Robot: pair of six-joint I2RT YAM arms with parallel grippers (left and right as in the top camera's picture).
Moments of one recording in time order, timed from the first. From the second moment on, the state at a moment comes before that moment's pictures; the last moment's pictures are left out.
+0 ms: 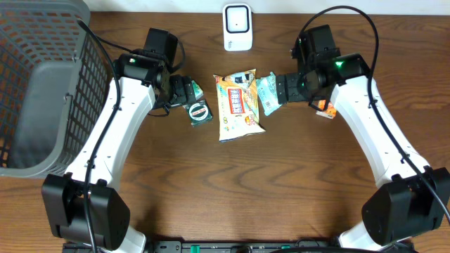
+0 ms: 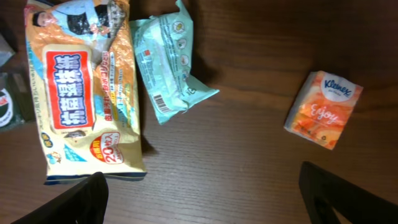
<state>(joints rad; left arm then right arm) -0.23 1.71 1.53 -1.12 -0.05 -0.46 0.28 1.75 1.56 -1.00 0.01 0.18</state>
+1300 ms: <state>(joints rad) -0.23 1.71 1.53 -1.12 -0.05 -0.46 0.28 1.87 1.56 -0.76 0.02 0.18</state>
